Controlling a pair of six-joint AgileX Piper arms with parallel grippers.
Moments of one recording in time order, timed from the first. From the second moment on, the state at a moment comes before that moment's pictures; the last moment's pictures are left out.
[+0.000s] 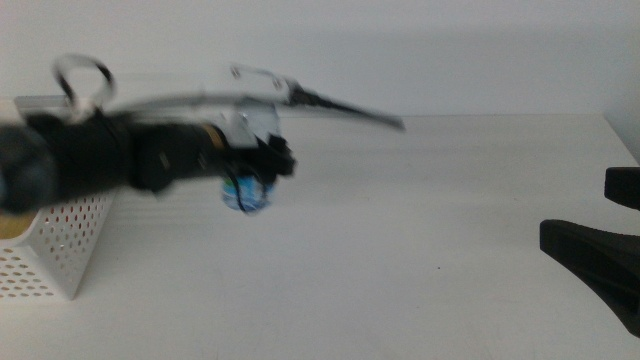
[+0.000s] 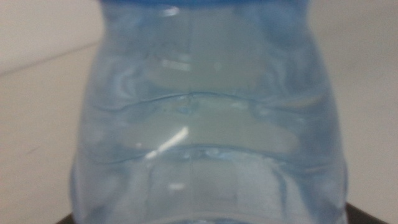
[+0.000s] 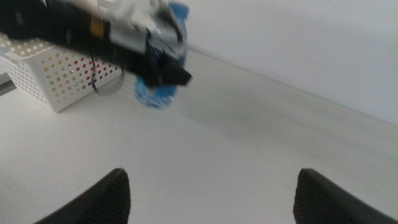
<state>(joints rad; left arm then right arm) -0.43 1.65 -1.04 -0.09 0.04 0.09 0.54 0.63 -0.67 0.24 0.46 -0.22</state>
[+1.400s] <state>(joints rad) 0.28 1.93 -1.58 -0.08 1.00 0.24 0.54 0.63 -0.68 0.24 0.46 -0.22</state>
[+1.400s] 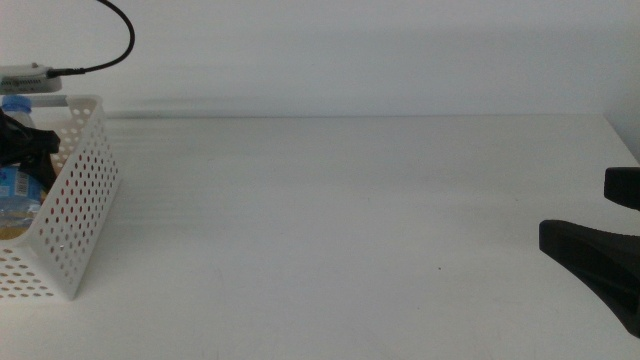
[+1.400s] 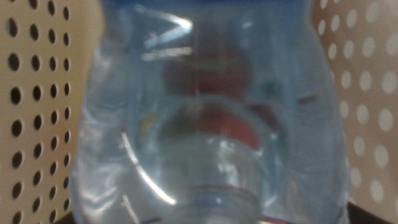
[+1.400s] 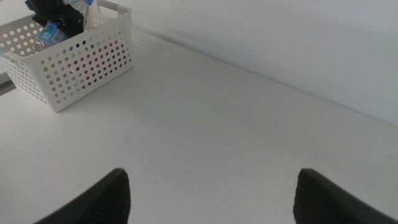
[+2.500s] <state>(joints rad) -0.13 1.56 -1.59 -0.15 0.88 0.17 0.54 0.63 -0.68 0.24 0.46 -0.22</state>
